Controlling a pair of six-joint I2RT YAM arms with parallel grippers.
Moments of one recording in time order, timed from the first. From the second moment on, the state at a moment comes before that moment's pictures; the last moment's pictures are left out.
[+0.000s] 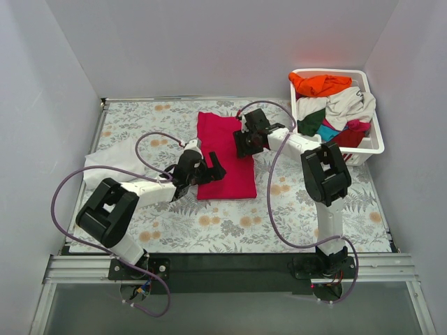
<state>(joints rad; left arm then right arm) -0.60 1.59 0.73 0.27 -0.04 -0.72 0.53 2.05 1.52 -0.40 -0.13 0.13</state>
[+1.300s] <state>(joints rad) -0.62 1.29 0.49 0.06 -0.16 -0.75 0.65 1.48 0.84 -0.28 -0.05 0.34</state>
